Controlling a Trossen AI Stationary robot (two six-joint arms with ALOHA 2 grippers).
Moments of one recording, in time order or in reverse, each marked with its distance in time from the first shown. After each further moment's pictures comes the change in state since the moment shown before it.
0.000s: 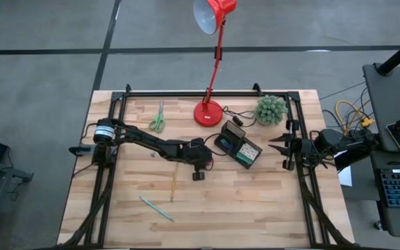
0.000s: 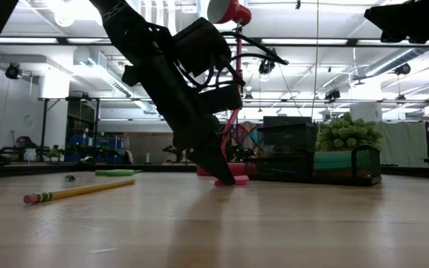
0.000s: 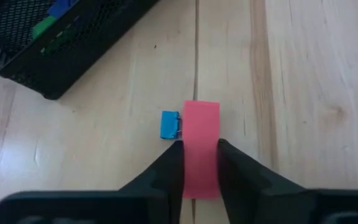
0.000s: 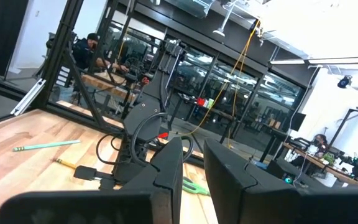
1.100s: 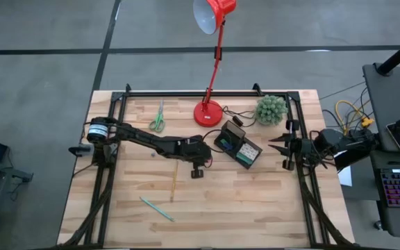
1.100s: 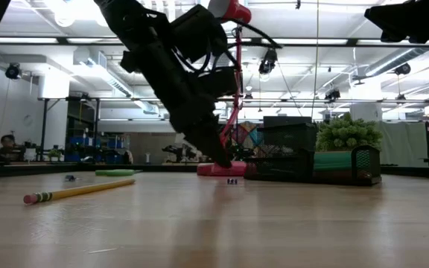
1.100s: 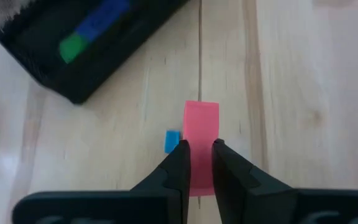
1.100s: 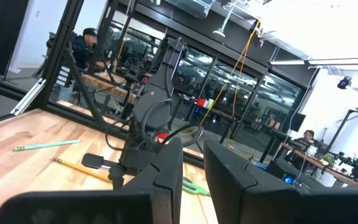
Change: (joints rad) left arm 0.004 -0.095 0.011 -0.058 0.027 0.006; right arm 0.000 0.000 0.000 0.000 0.000 -0.003
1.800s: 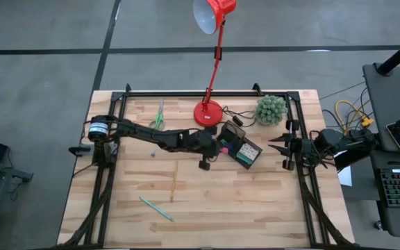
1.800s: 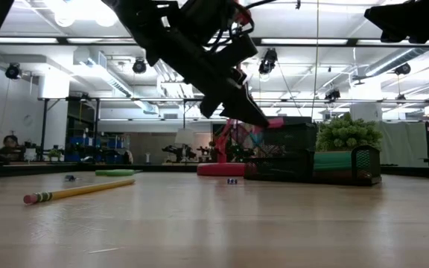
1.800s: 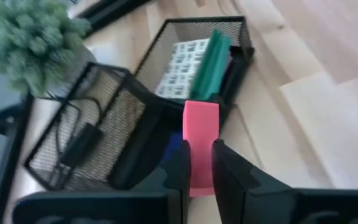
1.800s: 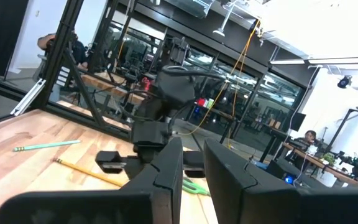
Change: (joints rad) left arm 0.054 0.003 0.077 0.221 0.002 0.473; right arm 0.000 0.000 0.000 0.000 0.000 0.003
